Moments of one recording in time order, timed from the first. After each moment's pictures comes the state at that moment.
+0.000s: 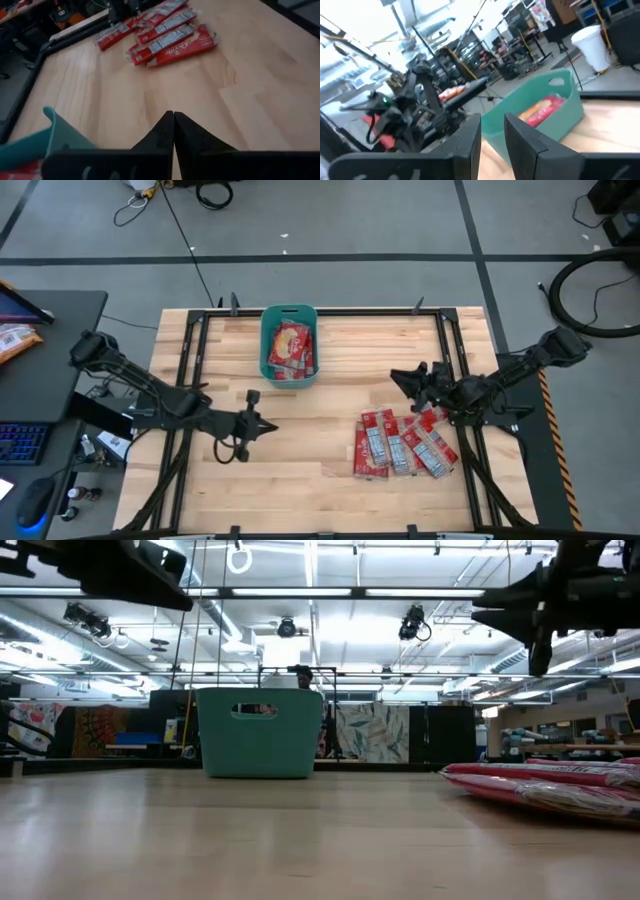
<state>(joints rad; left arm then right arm) -0.50 1.07 0.56 0.00 -0.47 0.11 0.34 0.84 0.01 1.09 0.75 0.41</state>
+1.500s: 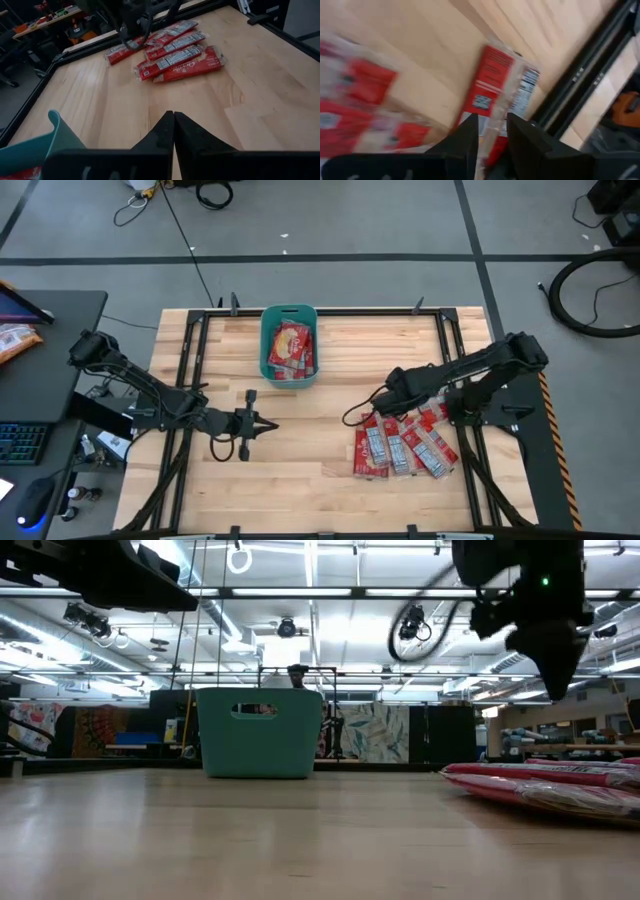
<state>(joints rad) -0.51 1.06 0.44 0.24 -0.50 0.12 0.19 1.52 1.07 -1.44 0.29 1.08</state>
